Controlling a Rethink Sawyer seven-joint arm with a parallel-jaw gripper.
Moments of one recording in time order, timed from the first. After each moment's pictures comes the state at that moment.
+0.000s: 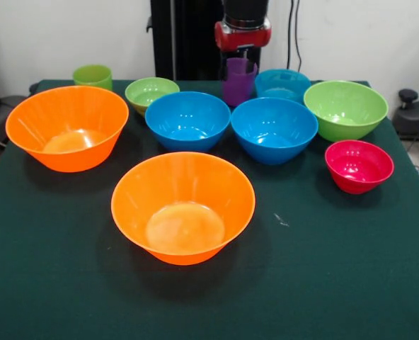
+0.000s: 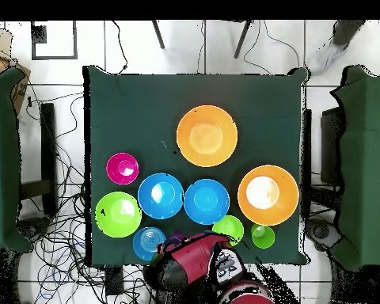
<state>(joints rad) -0.24 -0.63 0.04 2.16 -0.71 0.08 1.93</state>
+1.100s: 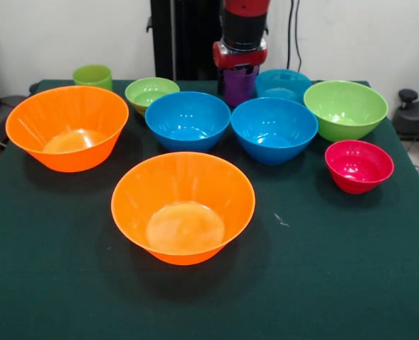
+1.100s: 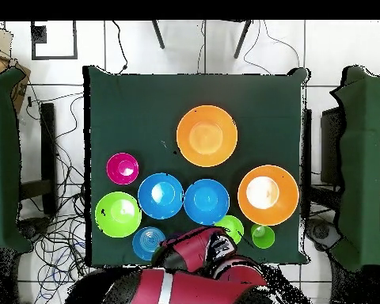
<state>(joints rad) -0.21 -0.48 0.00 2.07 -0.69 0.07 1.93</state>
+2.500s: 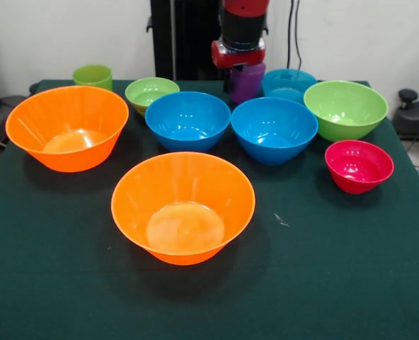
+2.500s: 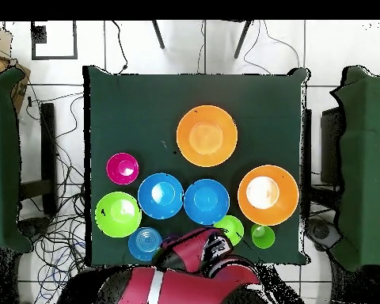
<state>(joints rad) -0.18 -0.47 -0.03 2.07 -0.68 0.07 1.93</state>
